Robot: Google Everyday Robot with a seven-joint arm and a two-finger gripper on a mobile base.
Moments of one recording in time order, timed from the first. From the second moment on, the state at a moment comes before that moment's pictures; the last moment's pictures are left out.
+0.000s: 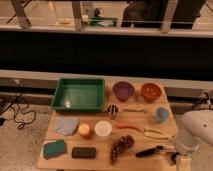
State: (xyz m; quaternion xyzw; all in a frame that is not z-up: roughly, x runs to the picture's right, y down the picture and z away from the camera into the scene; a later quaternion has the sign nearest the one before) arm 0.334 0.328 0.684 -0.44 -0.05 0.01 0.90
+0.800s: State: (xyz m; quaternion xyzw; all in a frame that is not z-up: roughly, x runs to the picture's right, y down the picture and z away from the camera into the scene) arm 0.318 0.376 0.726 -0.46 -0.07 0.00 0.89
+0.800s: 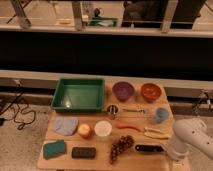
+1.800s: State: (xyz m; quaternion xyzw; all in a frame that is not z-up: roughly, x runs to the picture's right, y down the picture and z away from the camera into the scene) arm 0.309 0.380 0.724 -0.46 -0.07 -0.01 0.88
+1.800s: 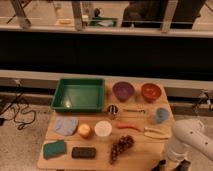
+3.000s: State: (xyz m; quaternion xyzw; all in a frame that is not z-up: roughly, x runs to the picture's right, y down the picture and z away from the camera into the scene) arm 0.295 0.388 0.716 -0.47 -0.10 -0.03 0.87
